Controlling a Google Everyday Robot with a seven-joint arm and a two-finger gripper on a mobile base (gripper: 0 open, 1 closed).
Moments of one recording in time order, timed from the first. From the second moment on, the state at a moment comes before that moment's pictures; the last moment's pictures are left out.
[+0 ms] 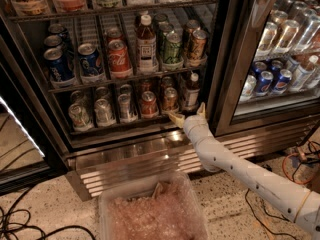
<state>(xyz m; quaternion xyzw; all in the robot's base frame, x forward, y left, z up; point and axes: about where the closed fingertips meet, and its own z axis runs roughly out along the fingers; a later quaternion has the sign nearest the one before) 0.788 -0.137 0.592 -0.12 0.73 0.01 0.67</state>
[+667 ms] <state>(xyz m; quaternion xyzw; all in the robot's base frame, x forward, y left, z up) 0.796 -0.143 0.597 -0.10 0.73 0.00 0.68</state>
